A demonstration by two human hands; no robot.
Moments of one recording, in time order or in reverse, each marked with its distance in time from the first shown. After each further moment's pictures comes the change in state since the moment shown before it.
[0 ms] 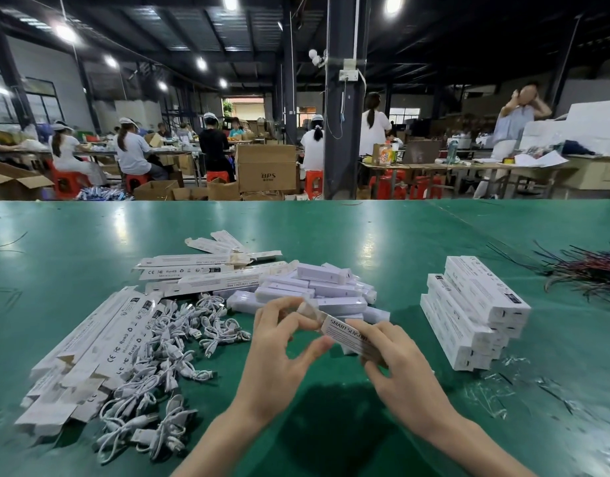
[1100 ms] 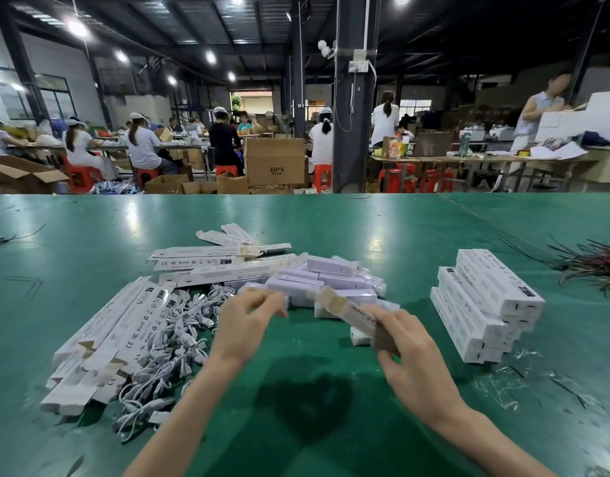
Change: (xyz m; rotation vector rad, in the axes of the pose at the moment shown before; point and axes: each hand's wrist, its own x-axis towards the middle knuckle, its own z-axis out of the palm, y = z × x) left_hand 0.024 -0.022 -0.040 -0.131 0.040 -0.355; right_hand -0.002 -0.002 0.002 0.036 0.136 -0.040
